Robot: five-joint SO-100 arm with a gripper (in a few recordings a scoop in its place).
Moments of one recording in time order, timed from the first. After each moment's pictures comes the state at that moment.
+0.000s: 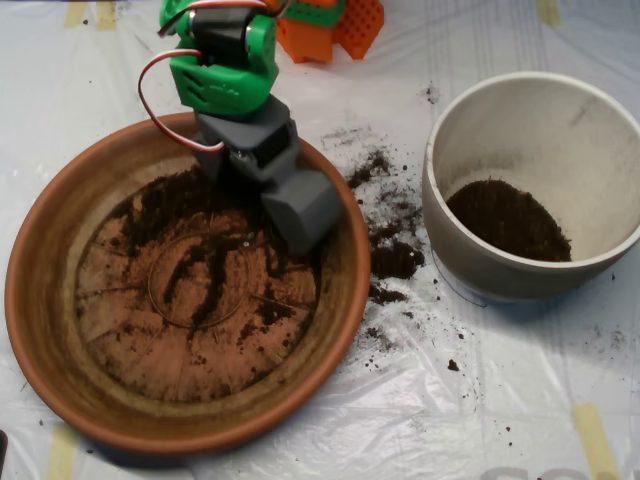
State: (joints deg) arm 23.6 98.5 121.6 62.2 -66.4
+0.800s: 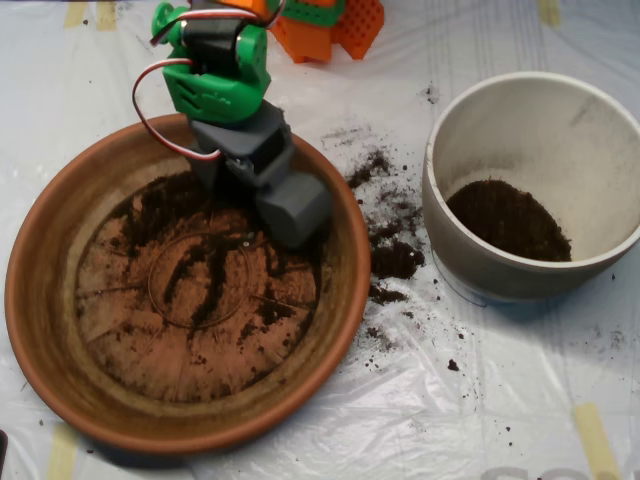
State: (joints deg) arm 25.3 94.0 119.5 61.7 -72.3
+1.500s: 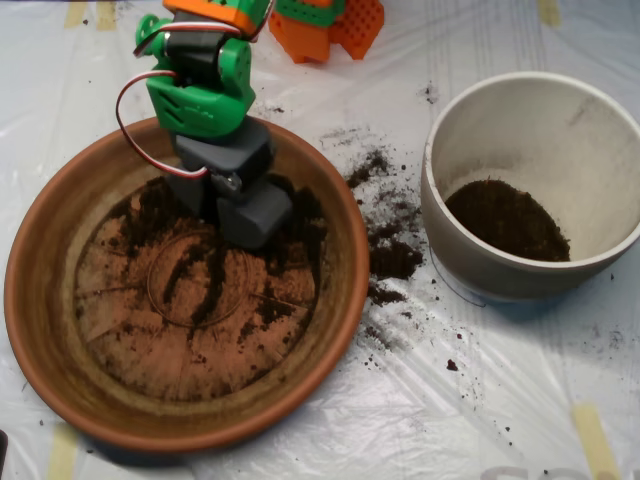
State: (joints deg) arm 28.0 89.2 115.3 58.1 -78.2
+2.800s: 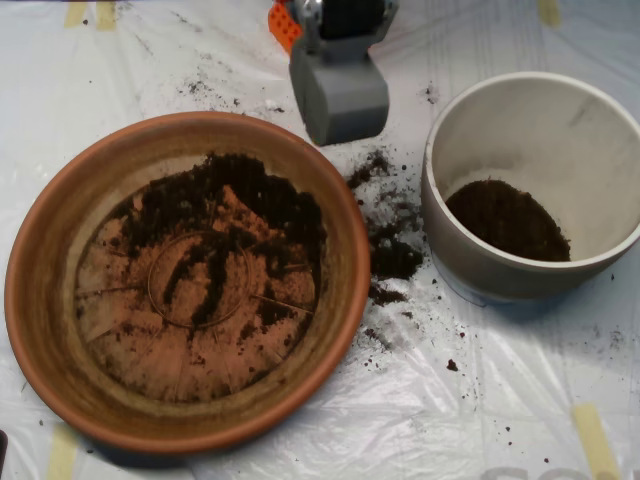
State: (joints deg) arm -0.5 118.9 92.0 85.1 -14.8
